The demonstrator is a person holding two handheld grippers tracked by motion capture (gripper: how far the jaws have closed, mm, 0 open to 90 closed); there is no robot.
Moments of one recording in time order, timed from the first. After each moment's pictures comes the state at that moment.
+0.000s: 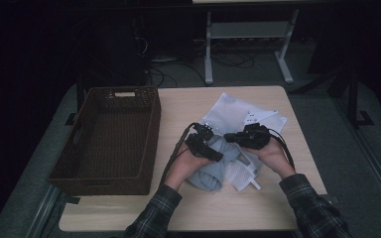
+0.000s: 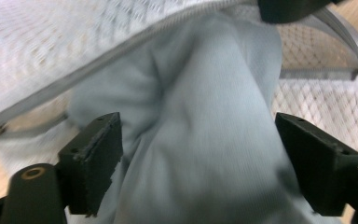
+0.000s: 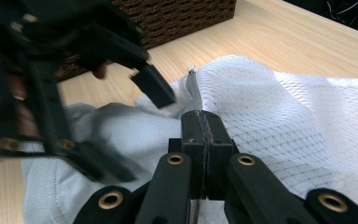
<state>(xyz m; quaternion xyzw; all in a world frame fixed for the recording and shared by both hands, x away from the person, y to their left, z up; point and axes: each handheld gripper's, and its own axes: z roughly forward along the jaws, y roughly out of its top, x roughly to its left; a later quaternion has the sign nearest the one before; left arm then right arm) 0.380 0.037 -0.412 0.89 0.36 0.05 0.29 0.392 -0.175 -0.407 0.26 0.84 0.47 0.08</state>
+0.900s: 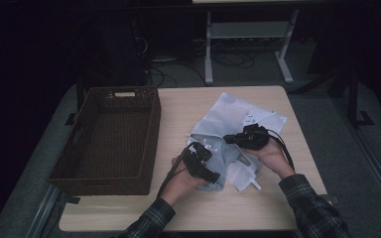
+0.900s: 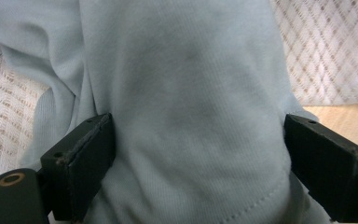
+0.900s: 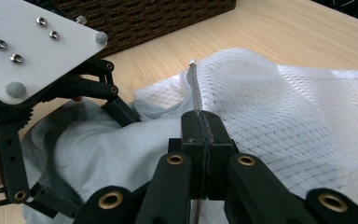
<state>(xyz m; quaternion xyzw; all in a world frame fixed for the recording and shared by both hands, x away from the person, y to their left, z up) 0.347 0.042 -0.456 0.91 0.32 0.06 0.27 0.394 -0.173 -0.412 0.26 0.84 0.46 0.08</state>
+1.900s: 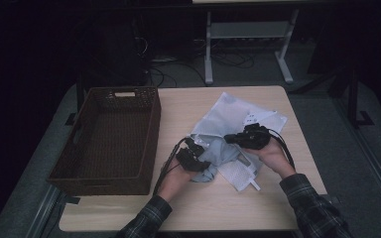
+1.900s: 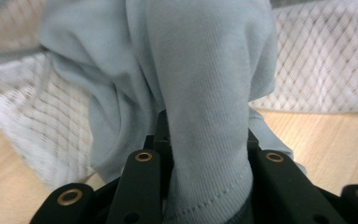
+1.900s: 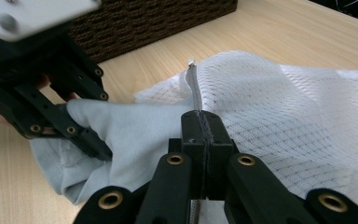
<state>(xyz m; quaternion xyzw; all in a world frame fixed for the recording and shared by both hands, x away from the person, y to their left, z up) 0.353 0.063 -0.439 0.89 0.32 0.07 0.31 0.395 -0.176 -0.411 0.26 0.84 0.47 0.07</state>
